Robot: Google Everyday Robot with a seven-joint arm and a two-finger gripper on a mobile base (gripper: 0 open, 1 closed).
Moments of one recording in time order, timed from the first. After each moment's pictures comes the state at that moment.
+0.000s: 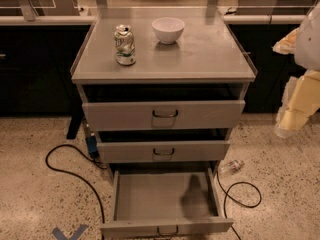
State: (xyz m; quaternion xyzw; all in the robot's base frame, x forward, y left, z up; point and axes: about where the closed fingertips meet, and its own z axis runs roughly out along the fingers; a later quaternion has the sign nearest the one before) arm 0.438 -0.217 0.976 -0.60 0.78 -0.03 0.16
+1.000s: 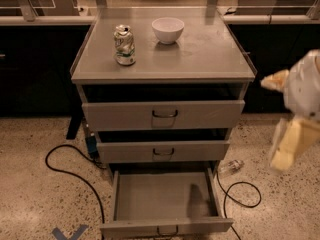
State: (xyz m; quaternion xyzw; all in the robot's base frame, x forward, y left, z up) arm 0.414 -0.207 0.916 -0.62 0.76 0.01 0.17
